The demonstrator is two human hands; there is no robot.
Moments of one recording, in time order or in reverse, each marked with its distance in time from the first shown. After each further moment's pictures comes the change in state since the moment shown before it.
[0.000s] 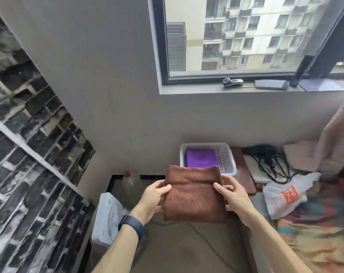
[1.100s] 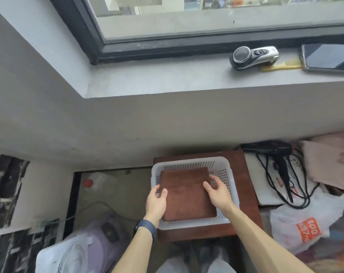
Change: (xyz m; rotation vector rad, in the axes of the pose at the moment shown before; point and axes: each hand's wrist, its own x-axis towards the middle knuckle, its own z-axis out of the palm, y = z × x) left_hand 0.414 -0.013 0.096 0.265 0.210 -0.307; right_hand 0.413 0.076 -0.059 -0.331 0.124 0.397
